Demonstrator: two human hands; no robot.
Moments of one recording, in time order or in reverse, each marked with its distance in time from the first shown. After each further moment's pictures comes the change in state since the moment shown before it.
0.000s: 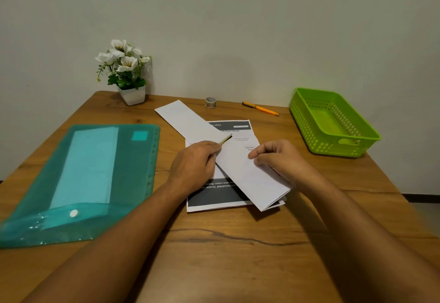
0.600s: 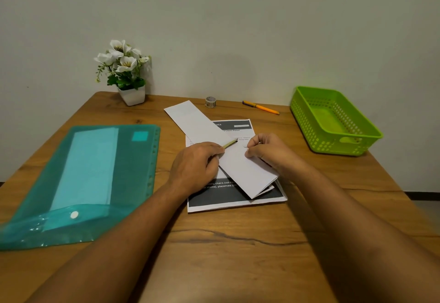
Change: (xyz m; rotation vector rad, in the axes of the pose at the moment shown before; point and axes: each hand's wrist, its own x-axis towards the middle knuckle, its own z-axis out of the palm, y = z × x) left_hand -0.003 0.004 -0.006 -0.034 -0.007 0.033; right_hand 0.033 -0.005 0.013 -0.021 0.006 0.023
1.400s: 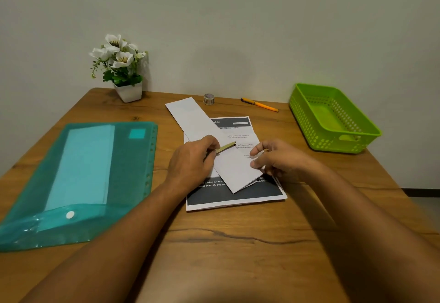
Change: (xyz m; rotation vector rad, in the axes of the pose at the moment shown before) left_hand 0.001 0.003 0.000 -0.021 0.048 -0.119; right_hand -0.003 0.016 -0.023 -0.093 -0.184 0.131
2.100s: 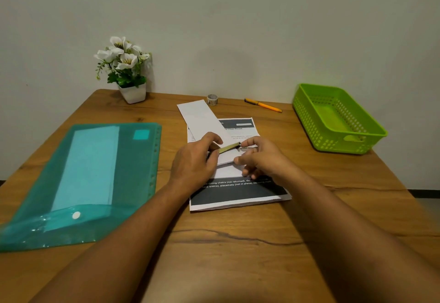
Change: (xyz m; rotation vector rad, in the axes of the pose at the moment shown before) left_hand -0.003 0.005 -0.004 -0.071 0.026 -0.024; right_hand 0.008 -0.011 0.043 0.191 0.067 -0.108
